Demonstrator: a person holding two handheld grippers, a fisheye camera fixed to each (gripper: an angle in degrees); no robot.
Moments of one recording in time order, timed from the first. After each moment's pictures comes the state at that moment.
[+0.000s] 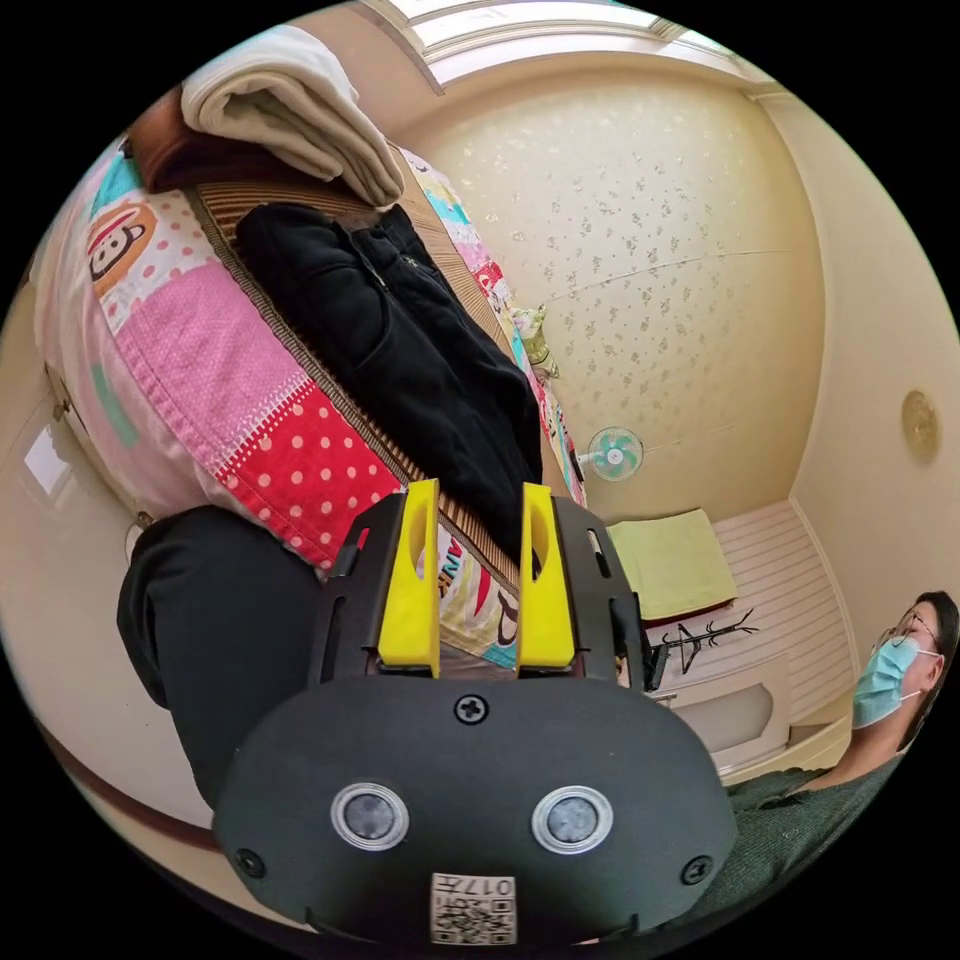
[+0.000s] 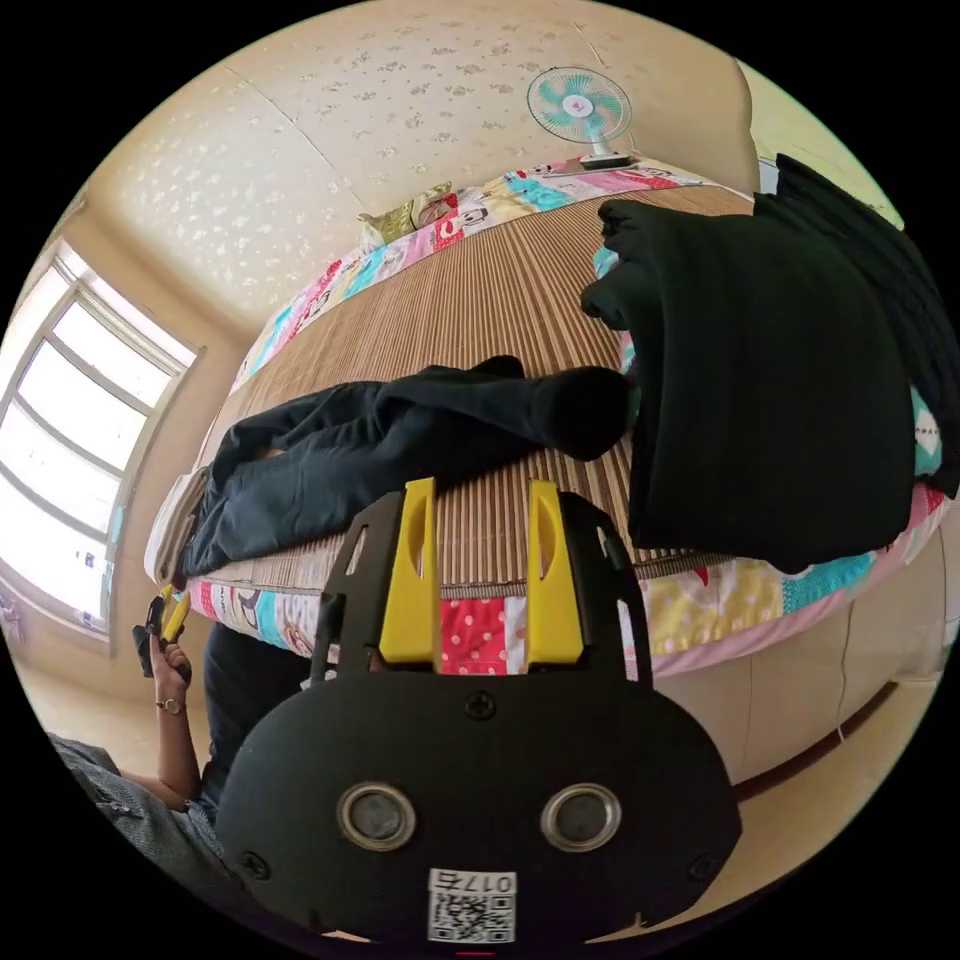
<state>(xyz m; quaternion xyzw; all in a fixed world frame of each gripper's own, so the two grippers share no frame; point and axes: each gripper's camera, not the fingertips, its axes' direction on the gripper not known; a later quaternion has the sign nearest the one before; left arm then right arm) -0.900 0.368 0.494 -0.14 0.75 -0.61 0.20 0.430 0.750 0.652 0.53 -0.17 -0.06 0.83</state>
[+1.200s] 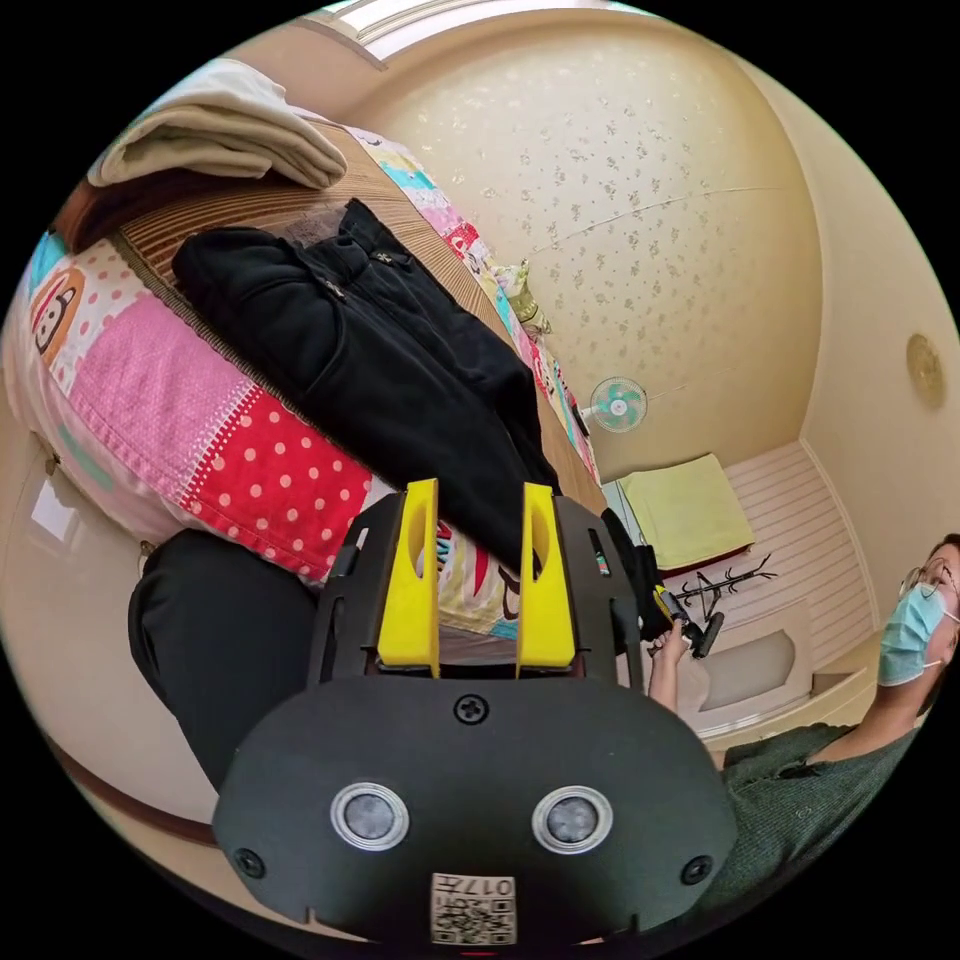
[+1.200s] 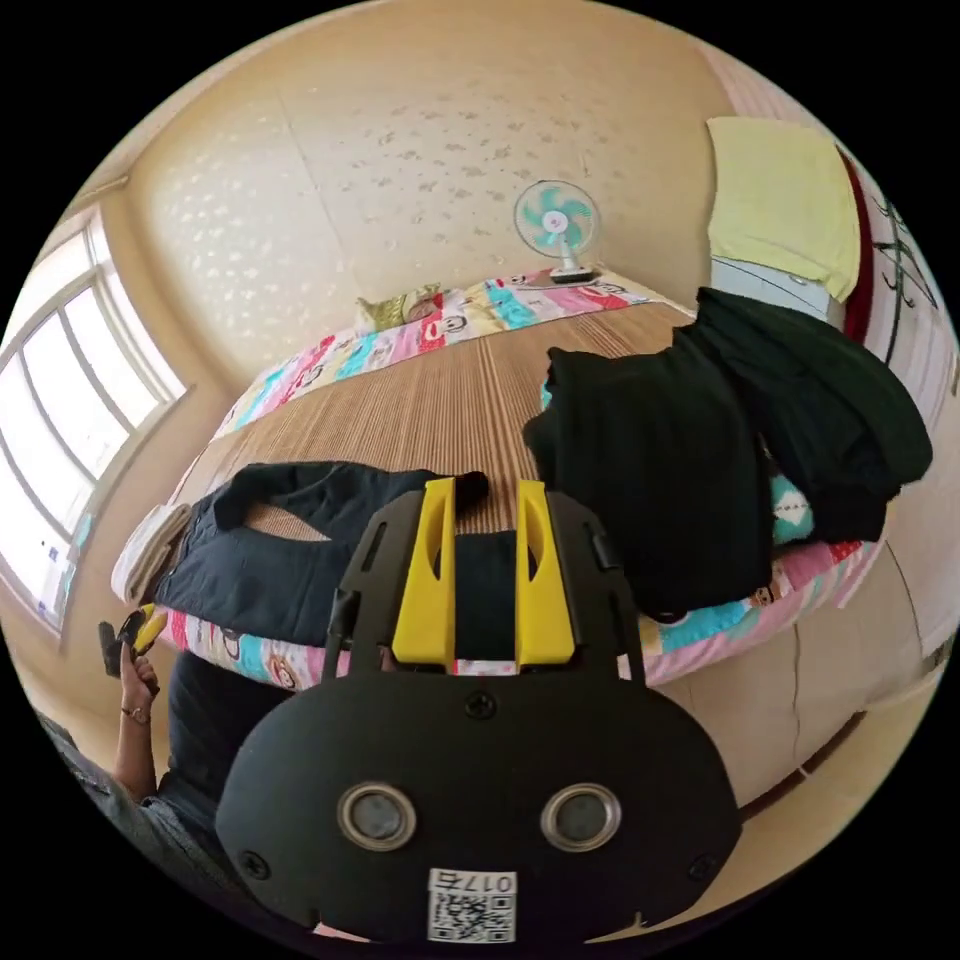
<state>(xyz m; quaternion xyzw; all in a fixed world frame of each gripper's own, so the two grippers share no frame) -0.918 0.334 0.506 -0.12 0.79 -0.55 0.24 0.378 0.755 0.599 0.63 -0.10 -0.08 0.77</state>
